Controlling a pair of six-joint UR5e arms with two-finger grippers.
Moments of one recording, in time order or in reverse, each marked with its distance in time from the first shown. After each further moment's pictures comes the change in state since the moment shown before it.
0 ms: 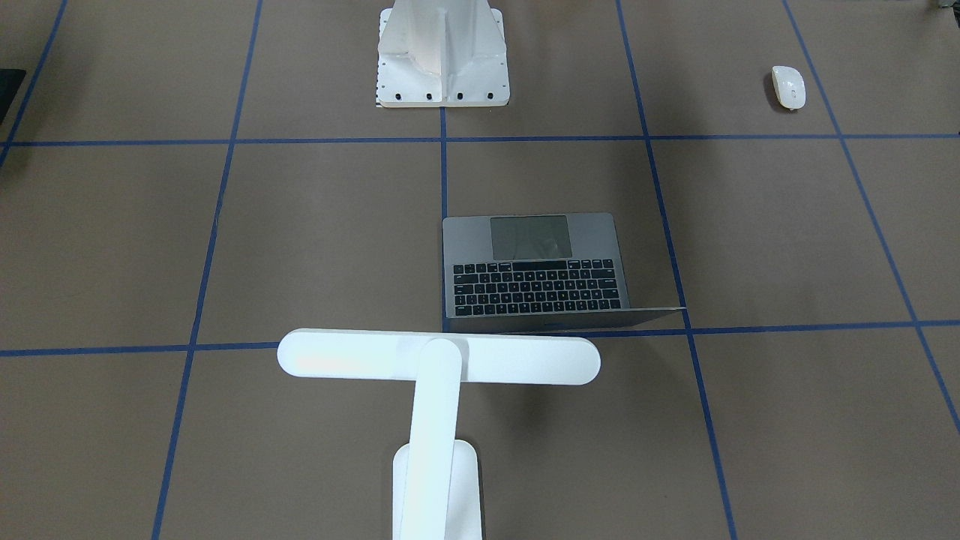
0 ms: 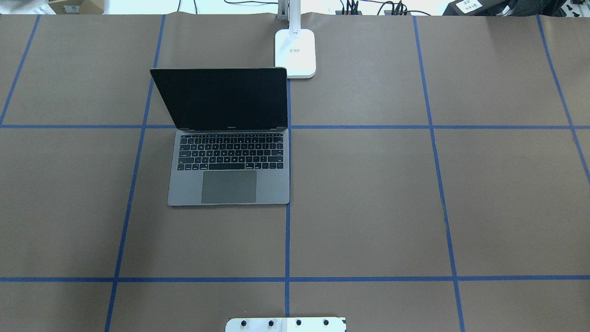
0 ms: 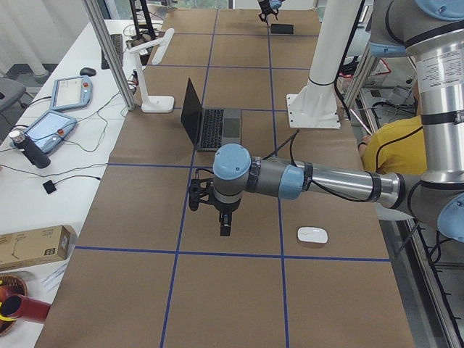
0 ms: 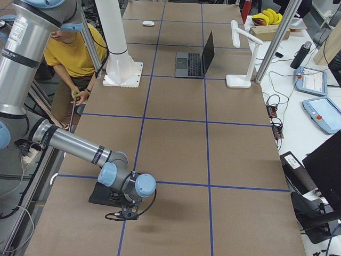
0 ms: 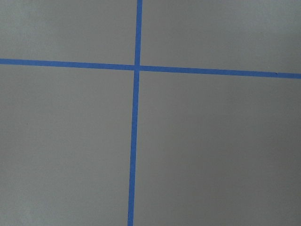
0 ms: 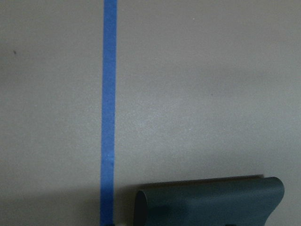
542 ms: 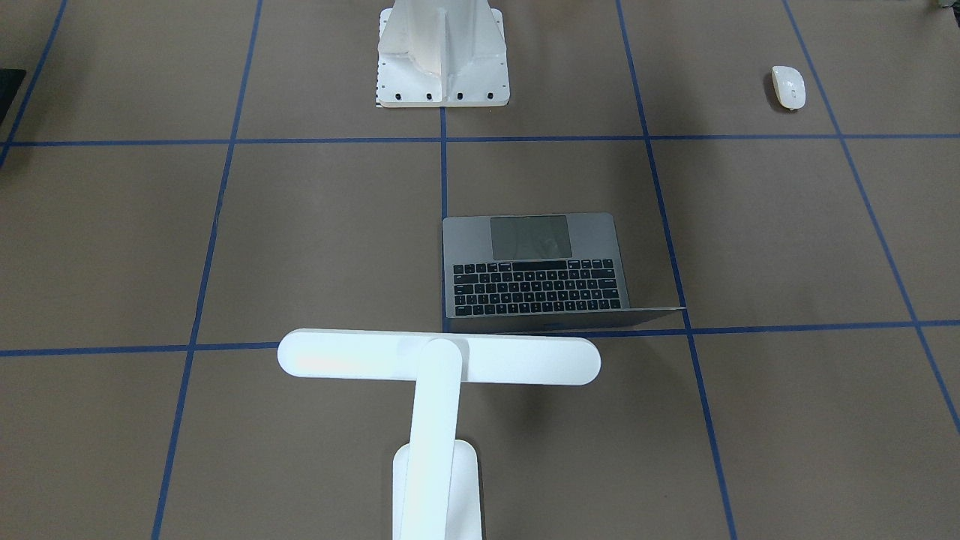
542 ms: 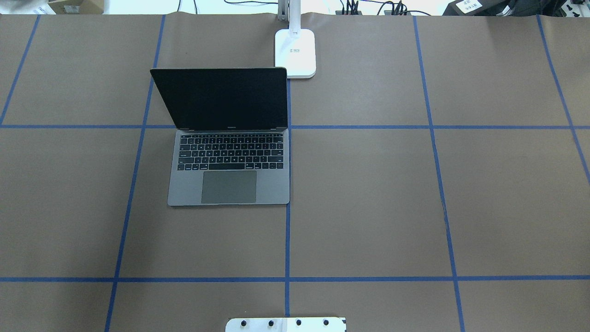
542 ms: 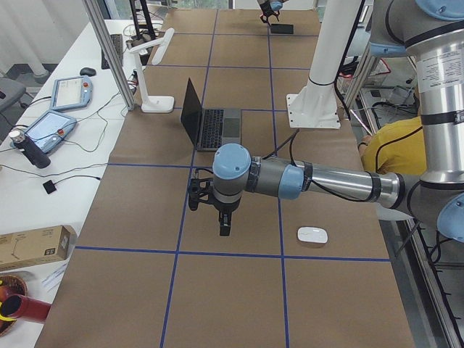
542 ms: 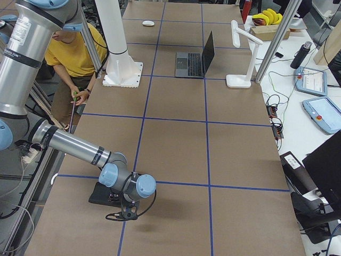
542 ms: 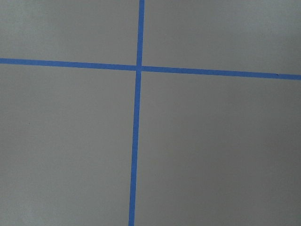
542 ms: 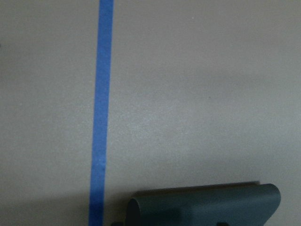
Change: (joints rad) left arm -0.001 -0.003 0.000 0.000 0.000 0.000; right arm -0.048 -0.001 -0.018 0.000 -0.004 -0.008
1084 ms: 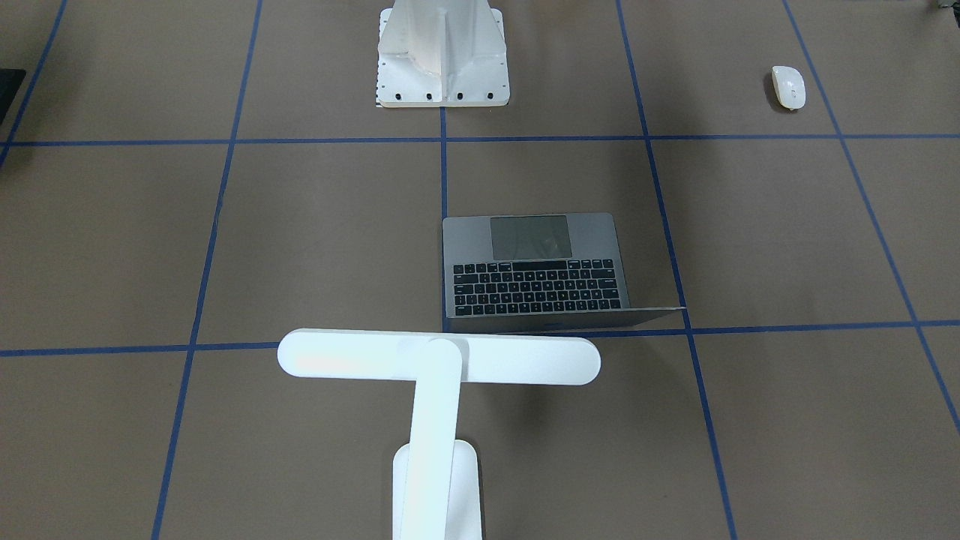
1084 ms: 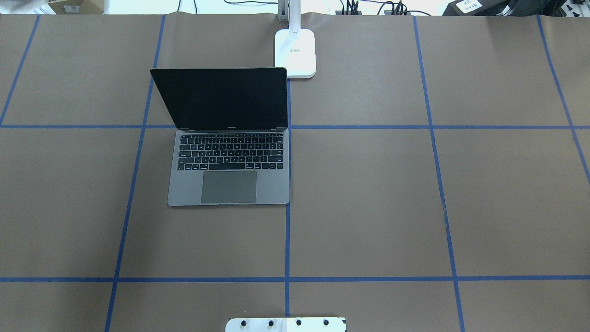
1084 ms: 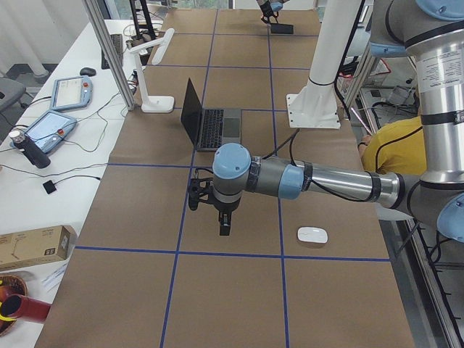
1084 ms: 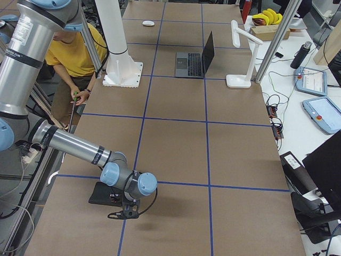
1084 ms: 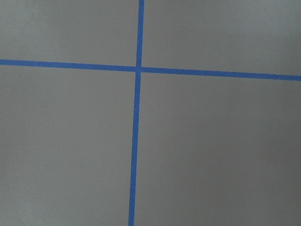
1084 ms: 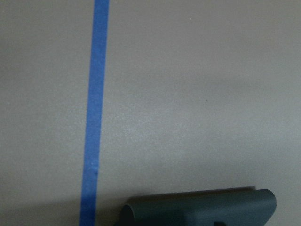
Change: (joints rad) left arm -0.002 0.001 -0.001 0.000 0.000 0.000; right arm -0.021 0.000 0.011 0.003 -0.010 -0.008
